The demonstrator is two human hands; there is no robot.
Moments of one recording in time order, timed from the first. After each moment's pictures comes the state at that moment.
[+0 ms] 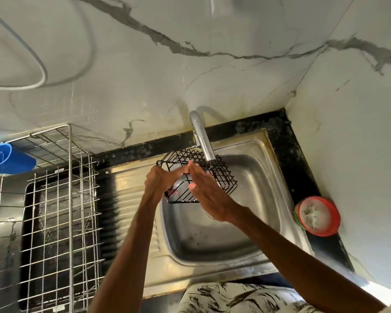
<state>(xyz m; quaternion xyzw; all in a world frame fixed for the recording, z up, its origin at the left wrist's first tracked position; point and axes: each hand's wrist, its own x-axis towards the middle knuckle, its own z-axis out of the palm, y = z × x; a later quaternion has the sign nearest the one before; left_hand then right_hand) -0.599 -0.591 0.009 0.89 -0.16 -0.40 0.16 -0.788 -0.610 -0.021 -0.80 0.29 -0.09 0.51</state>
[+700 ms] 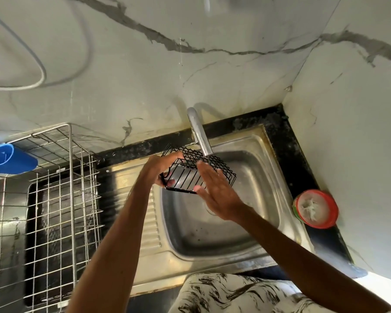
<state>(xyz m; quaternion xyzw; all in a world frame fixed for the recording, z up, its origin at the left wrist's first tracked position) -0.586 -0.615 0.032 0.85 -0.12 -0.49 0.15 -0.809 -0.606 -0.045 -0.84 0.34 -0.08 0.41</state>
